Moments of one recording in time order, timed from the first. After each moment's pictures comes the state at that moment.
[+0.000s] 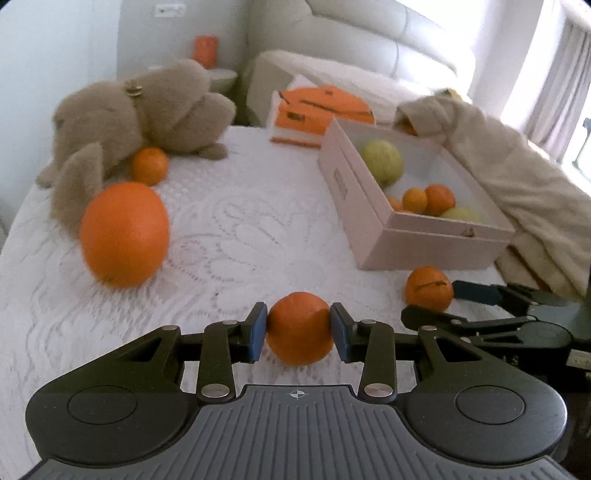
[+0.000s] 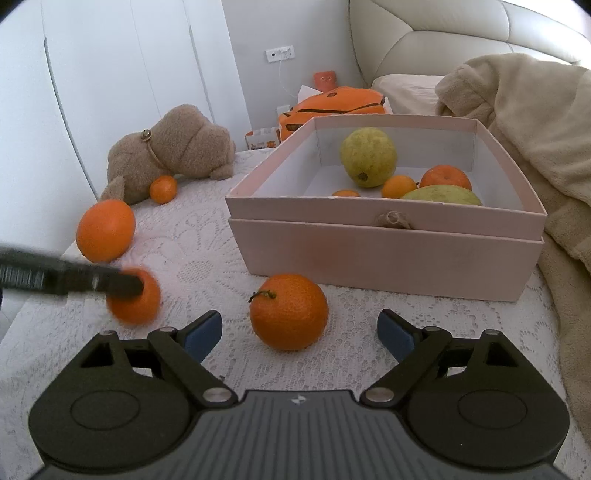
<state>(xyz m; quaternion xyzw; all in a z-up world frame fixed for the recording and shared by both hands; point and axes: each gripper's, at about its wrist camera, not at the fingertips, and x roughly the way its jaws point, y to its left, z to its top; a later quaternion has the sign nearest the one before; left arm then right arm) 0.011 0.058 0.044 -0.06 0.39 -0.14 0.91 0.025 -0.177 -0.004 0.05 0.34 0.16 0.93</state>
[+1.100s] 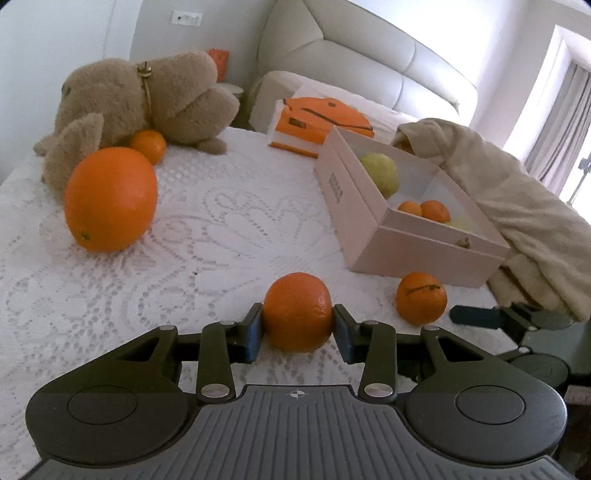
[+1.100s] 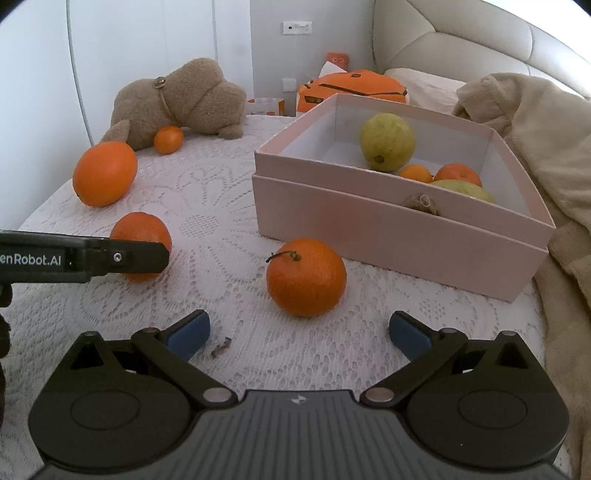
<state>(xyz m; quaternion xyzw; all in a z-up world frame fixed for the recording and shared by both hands) -0.001 0.052 0.019 -0.11 0.35 -0.13 0.92 0.014 -0.152 -0.006 -0.04 0.36 0.15 0.92</state>
